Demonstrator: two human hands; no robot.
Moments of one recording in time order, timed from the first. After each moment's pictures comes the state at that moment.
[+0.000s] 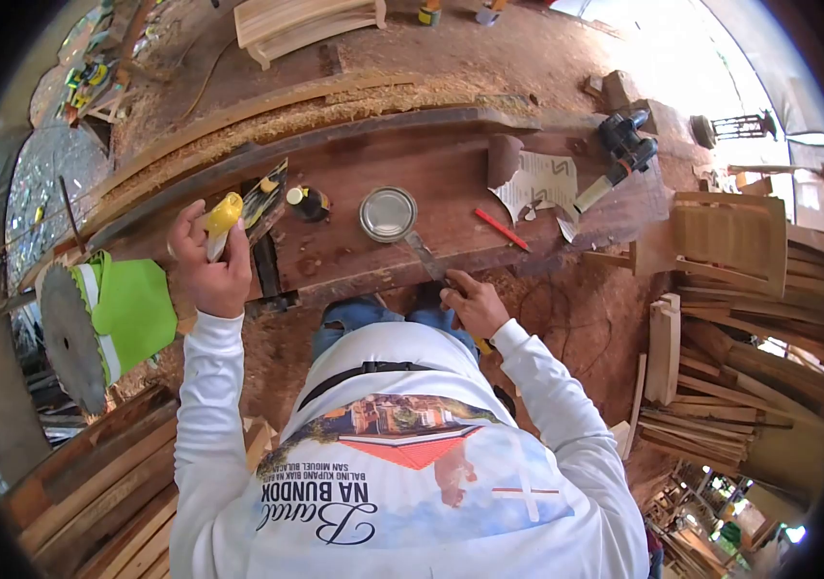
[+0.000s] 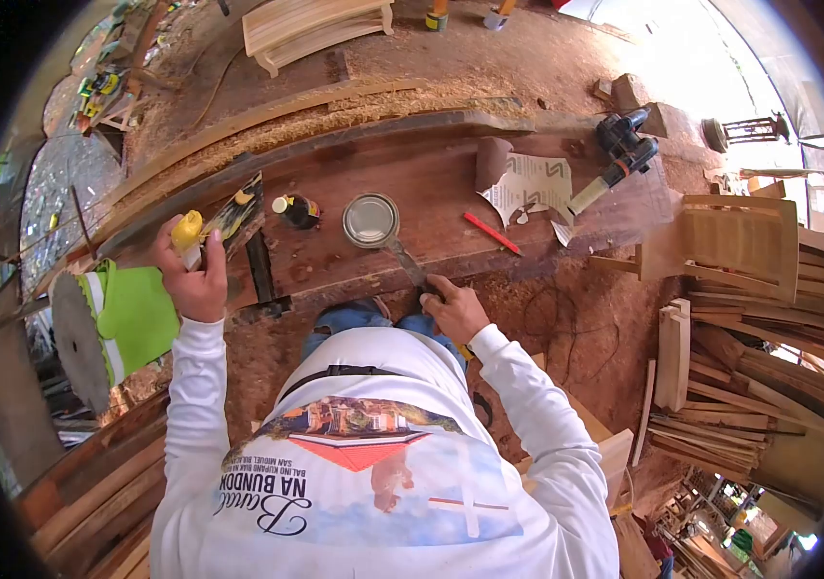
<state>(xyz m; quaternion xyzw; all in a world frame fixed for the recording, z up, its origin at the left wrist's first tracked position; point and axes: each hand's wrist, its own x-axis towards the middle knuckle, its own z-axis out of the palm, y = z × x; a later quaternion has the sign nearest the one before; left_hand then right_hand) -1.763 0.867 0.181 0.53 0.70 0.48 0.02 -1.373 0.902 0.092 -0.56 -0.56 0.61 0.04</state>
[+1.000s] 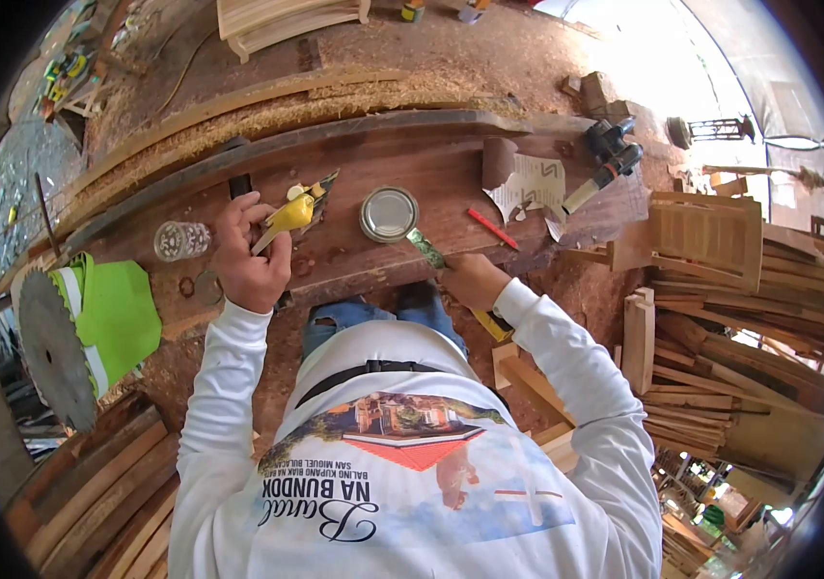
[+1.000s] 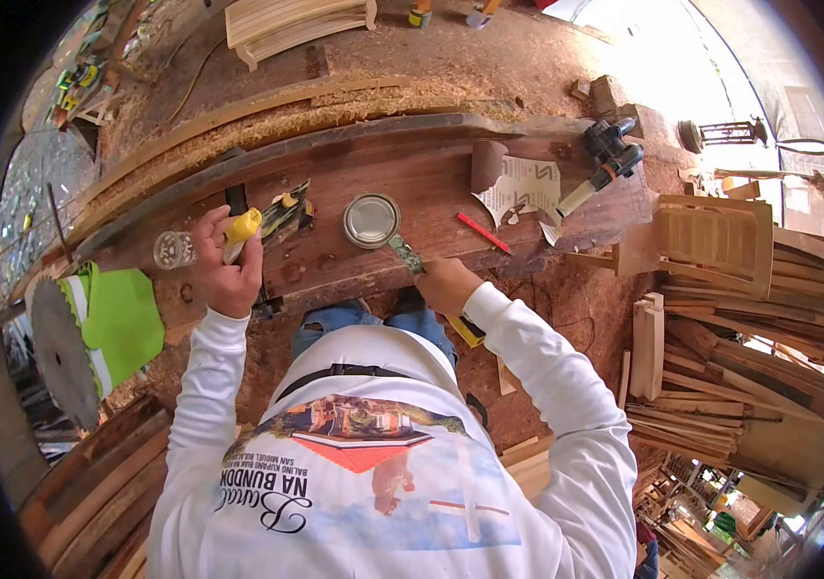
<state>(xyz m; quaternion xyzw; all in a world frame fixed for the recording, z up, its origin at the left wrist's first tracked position) -1.756 0.877 0.139 0.54 0.64 0.53 0.15 -1.402 0.960 0.093 -0.30 -0.88 0.35 -0.11</state>
